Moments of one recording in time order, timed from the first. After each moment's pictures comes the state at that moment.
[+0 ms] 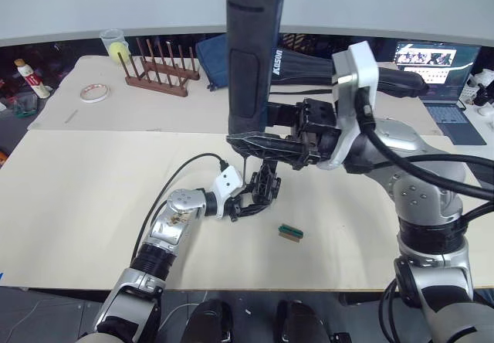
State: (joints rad) left arm -0.51 0.29 -0.22 0.29 -0.10 0.18 -0.95; right arm -0.81 -0.48 0.08 -0.38 0.87 0.68 0.81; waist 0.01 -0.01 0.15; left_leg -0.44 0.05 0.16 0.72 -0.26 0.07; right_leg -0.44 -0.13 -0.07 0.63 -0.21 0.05
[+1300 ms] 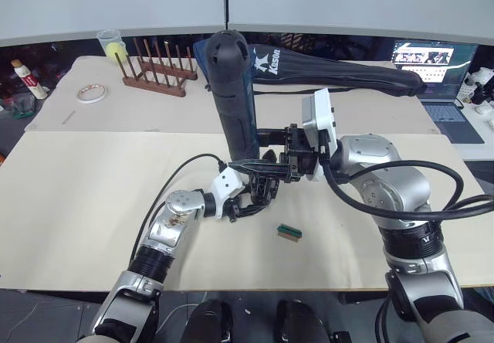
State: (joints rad) left arm -0.49 0.31 -0.22 0.26 -0.10 0.18 -0.93; right arm -0.73 -0.44 0.14 -0.26 0.57 0.50 0.99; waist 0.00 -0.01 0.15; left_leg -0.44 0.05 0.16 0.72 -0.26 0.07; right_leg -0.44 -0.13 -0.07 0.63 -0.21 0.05
